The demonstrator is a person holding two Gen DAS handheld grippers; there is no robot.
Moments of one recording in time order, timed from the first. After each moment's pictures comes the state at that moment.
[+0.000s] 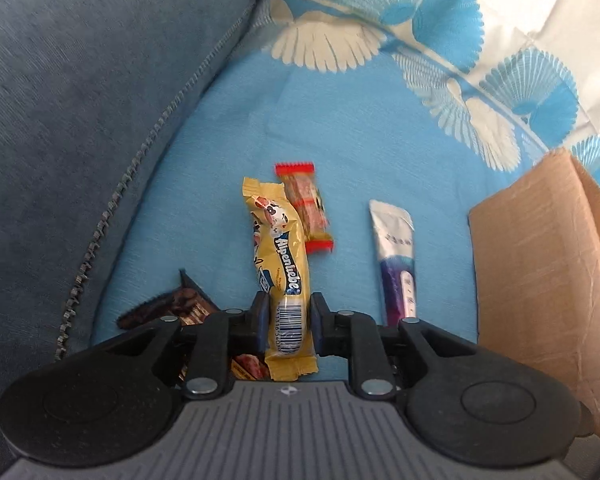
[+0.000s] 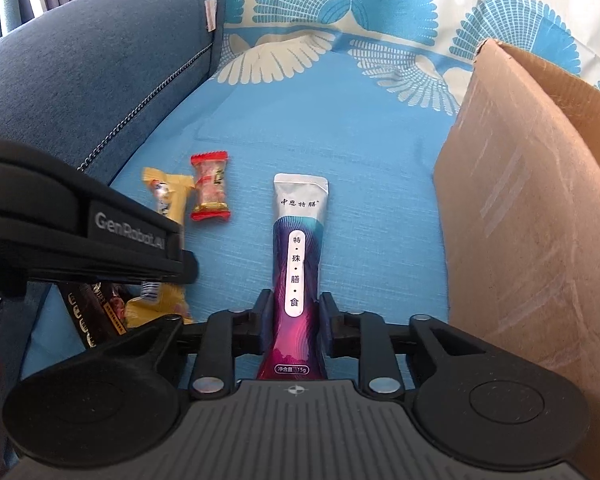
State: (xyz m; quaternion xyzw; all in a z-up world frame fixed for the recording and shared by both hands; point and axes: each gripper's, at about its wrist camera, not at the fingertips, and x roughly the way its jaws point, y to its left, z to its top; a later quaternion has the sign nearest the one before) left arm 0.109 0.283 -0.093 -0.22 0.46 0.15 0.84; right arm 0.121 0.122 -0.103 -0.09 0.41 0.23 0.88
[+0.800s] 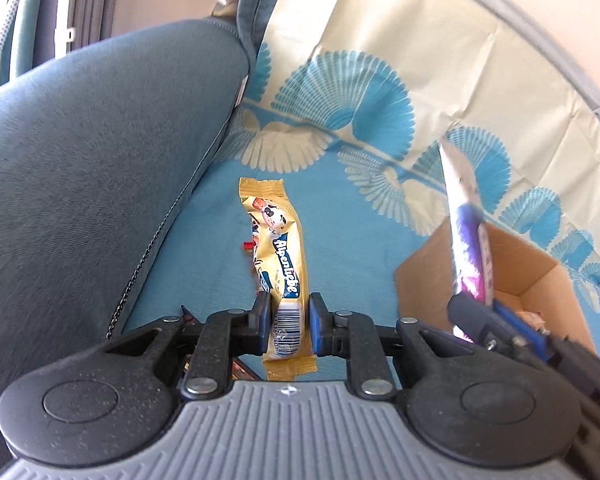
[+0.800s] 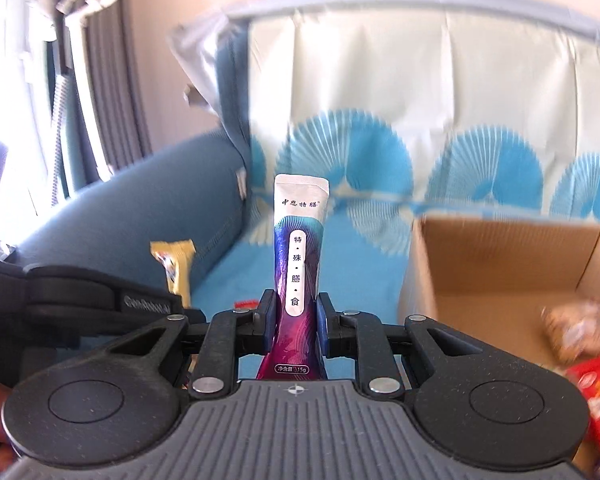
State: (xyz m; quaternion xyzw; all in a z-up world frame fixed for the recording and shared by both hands) left arm 0.029 0.243 -0.015 -0.21 0.33 0.14 0.91; right arm 0.051 0.041 0.001 -0.02 0.21 0.30 0.93
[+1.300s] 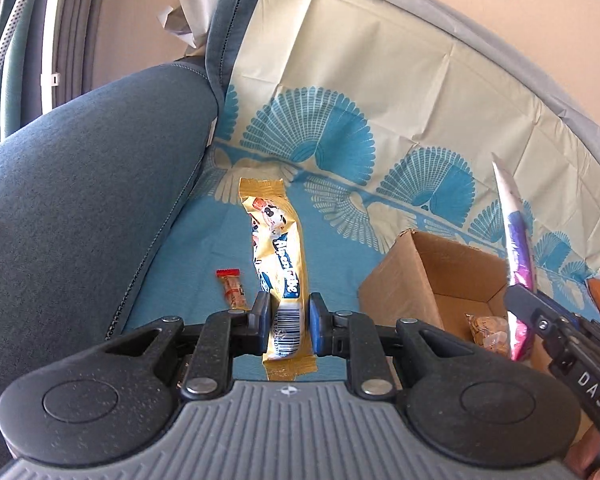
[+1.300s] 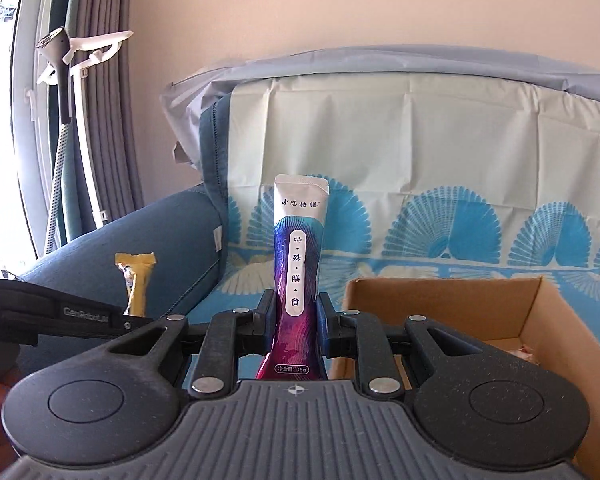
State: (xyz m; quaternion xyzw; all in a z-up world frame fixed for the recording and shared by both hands) left arm 0.011 0.211 0.022 -0.19 0.30 0.12 0.93; right arm 0.045 -0.037 0.033 -0.01 0.16 0.28 0.95
